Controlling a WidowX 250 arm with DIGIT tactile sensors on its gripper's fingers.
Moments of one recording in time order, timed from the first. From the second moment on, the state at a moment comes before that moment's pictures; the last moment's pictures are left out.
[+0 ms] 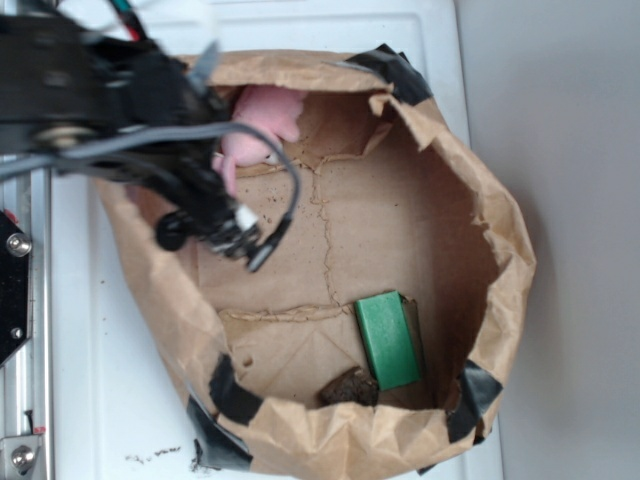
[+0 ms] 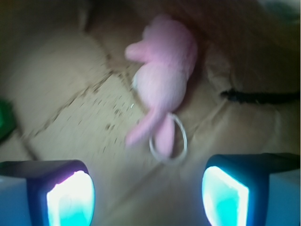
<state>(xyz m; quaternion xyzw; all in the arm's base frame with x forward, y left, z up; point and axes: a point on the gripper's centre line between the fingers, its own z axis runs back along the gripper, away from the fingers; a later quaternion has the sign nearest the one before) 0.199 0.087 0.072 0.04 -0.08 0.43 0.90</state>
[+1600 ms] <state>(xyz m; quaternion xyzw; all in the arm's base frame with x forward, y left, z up) 0.346 0.115 0.035 0.08 -0.12 0.44 0.89</state>
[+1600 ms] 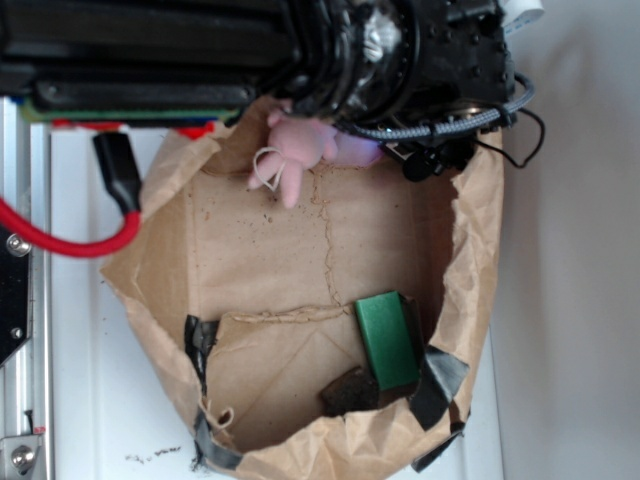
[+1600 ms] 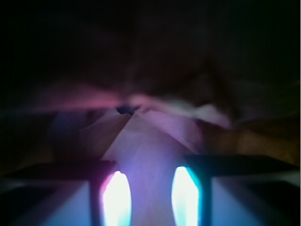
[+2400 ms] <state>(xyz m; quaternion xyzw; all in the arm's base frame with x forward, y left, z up) 0.318 0.104 0.062 0.00 -0.04 0.44 0.90</state>
